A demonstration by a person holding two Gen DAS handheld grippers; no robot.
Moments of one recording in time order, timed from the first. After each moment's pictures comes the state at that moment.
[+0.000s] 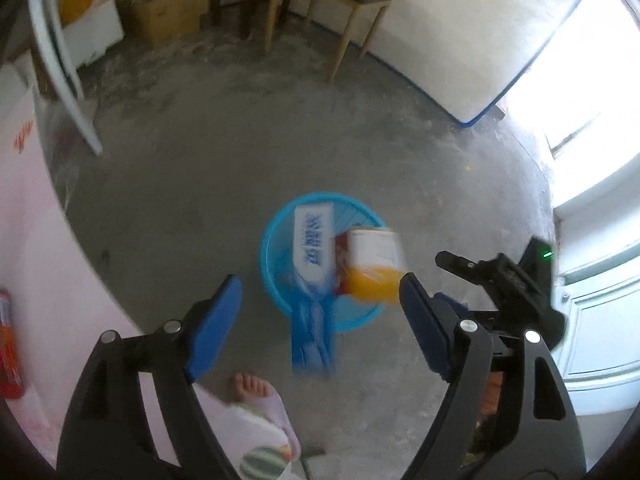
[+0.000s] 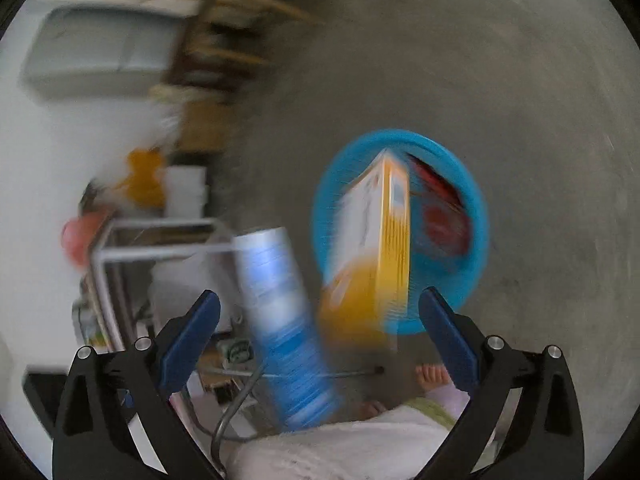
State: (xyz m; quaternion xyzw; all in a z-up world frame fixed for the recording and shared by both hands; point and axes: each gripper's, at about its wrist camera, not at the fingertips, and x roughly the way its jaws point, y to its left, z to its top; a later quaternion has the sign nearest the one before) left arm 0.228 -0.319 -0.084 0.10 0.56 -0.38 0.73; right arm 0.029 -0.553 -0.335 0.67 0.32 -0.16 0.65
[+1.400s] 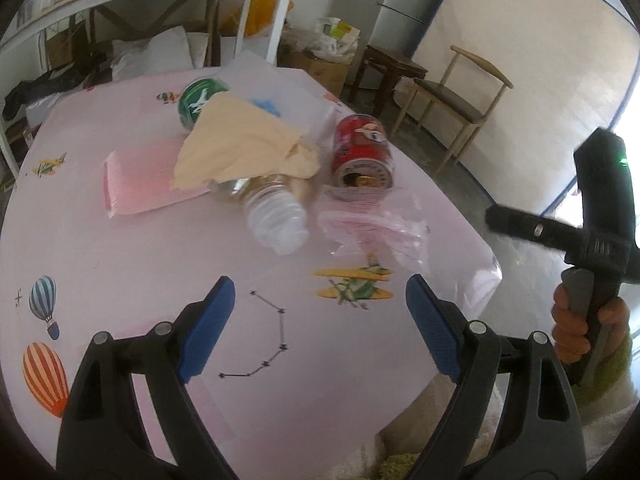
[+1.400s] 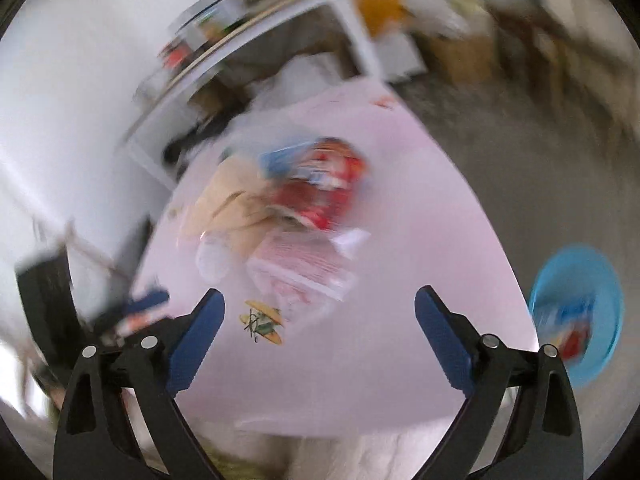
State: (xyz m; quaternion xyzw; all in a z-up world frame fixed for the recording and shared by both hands) left arm 0.171 0.075 -0.049 -0.03 0.45 -0.24 0.86; right arm 0.168 -0.204 -0.094 0.15 0.42 0.16 0.88
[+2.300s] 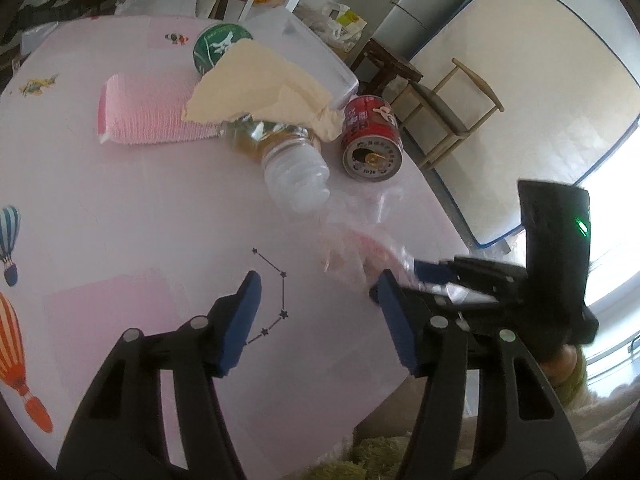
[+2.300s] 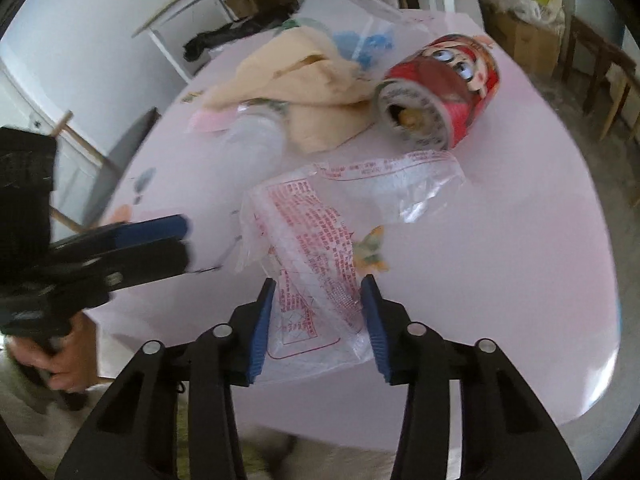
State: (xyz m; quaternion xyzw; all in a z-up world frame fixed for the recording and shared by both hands) left arm 0.176 0.100 -0.080 -0.14 0.49 -0.27 0.82; right arm 0.167 -0.126 -0.140 0.07 0.52 0.22 0.82
